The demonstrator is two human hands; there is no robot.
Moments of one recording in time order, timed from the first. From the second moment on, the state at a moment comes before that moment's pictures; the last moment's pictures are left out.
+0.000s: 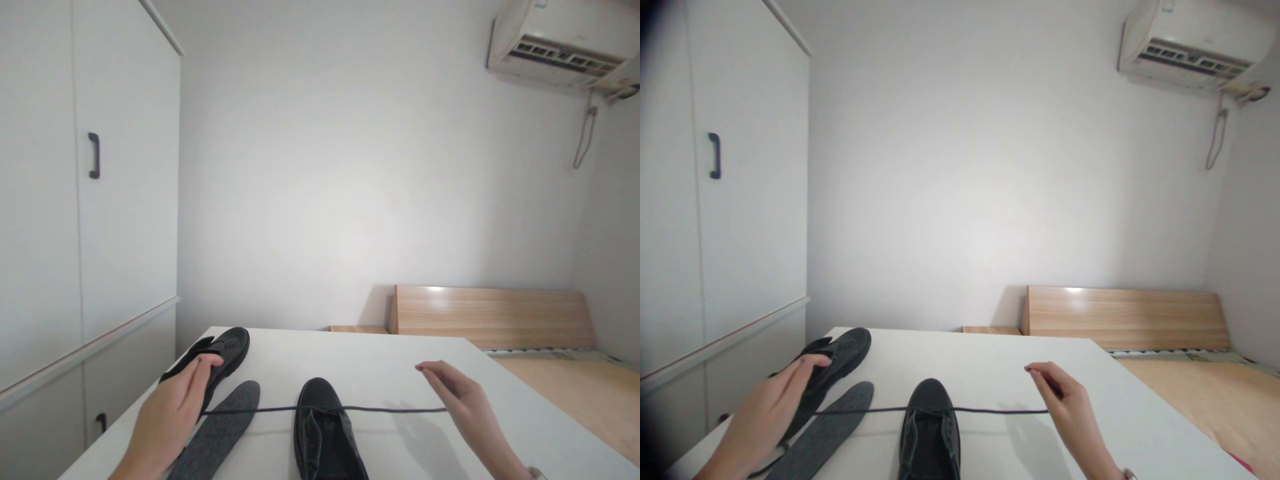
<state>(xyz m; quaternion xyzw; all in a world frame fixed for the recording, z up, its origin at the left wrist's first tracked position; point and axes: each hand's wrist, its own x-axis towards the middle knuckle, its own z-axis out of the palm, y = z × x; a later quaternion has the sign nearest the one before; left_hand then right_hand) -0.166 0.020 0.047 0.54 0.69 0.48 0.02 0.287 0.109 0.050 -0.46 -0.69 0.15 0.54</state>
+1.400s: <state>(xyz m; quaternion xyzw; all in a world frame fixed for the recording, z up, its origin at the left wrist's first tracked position) -0.056 0.026 0.039 0.78 0.53 0.31 0.10 0.190 0.085 0.020 -0.32 -0.83 0.23 0.39</state>
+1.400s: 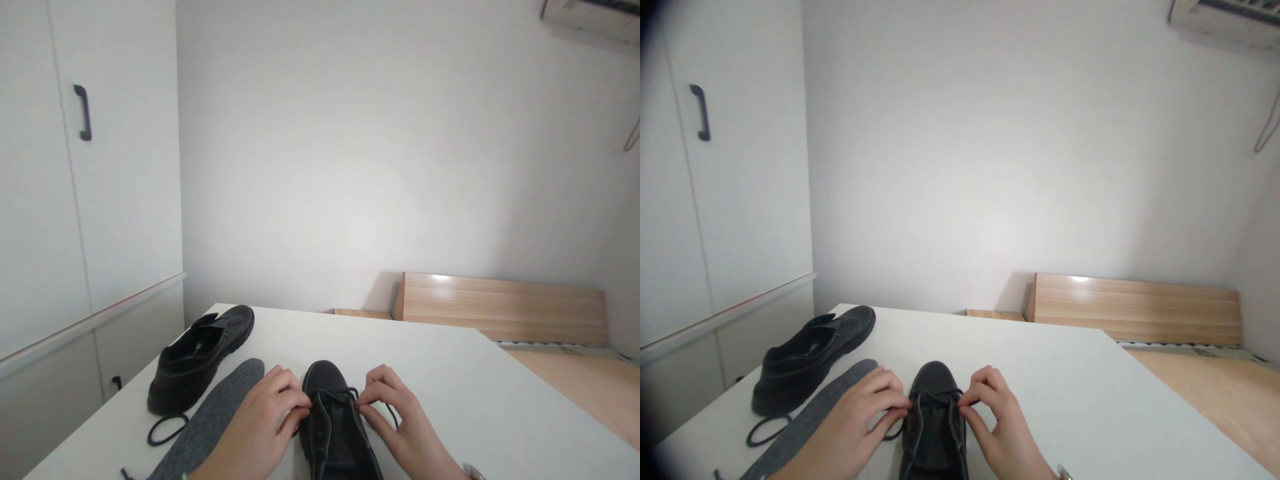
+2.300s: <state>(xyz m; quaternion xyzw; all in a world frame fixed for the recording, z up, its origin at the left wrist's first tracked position) -0.051 0.034 0.028 0.68 0.55 0.41 0.24 0.191 0.076 0.027 -0.35 -0.85 0.22 0.34</state>
